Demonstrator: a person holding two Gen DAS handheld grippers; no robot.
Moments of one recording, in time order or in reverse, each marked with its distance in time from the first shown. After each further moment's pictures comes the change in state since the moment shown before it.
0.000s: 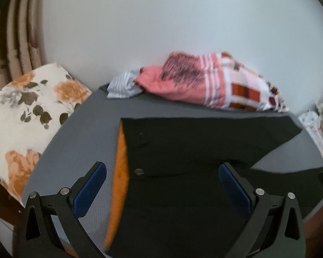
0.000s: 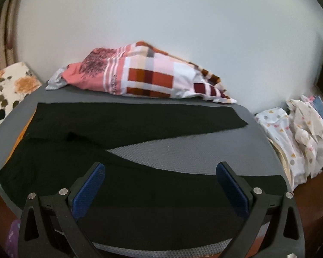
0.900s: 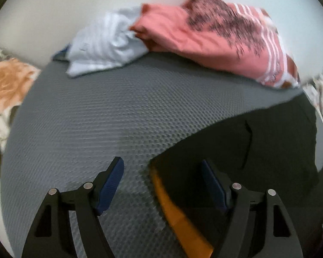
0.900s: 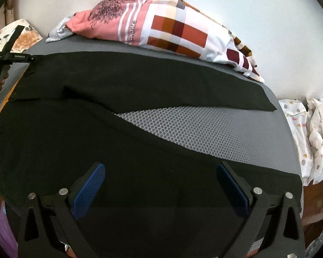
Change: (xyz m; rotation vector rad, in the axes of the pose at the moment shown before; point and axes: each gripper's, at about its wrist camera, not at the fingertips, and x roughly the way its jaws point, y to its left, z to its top) left arm 0.284 0.118 0.073 0.131 0.280 -0.261; right arm 0.093 0.054 -0.010 -0.120 0.270 0.021
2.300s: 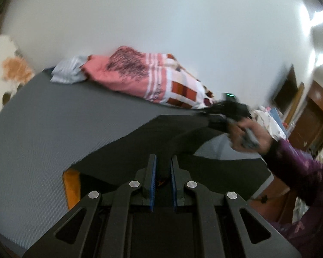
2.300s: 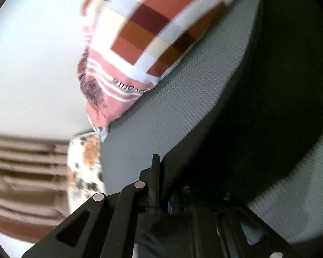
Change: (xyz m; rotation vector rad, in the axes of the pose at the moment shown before) left arm -0.226 -0.164 -0.166 -0.129 -0.325 -0.284; right arm 0.142 -0.077 0.157 0.781 0.204 0.869
